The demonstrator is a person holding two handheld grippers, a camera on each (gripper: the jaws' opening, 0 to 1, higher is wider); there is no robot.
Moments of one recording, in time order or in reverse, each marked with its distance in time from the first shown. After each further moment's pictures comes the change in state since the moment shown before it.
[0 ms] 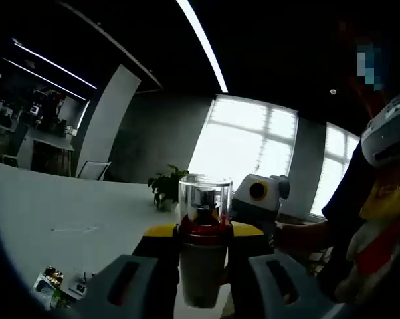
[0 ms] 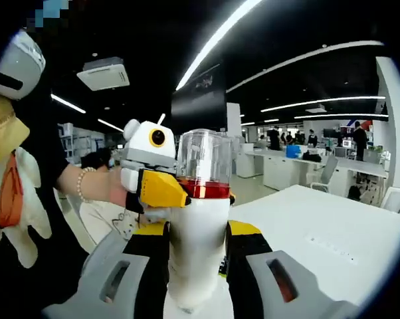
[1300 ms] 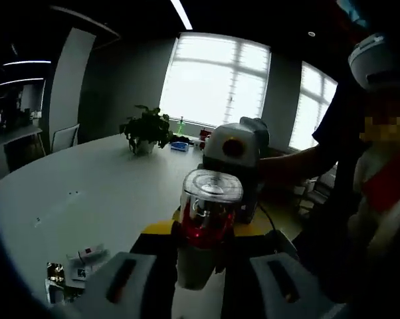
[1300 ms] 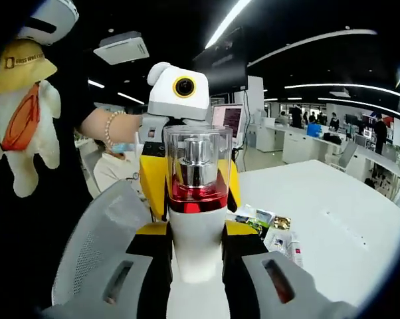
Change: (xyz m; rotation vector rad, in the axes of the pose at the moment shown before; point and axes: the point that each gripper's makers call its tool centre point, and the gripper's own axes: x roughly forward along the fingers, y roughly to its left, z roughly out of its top) left arm 0.006 0.017 -0.111 0.096 0.434 -0.119; right arm -0.003 0.001 -0.111 -0.078 0.197 0.063
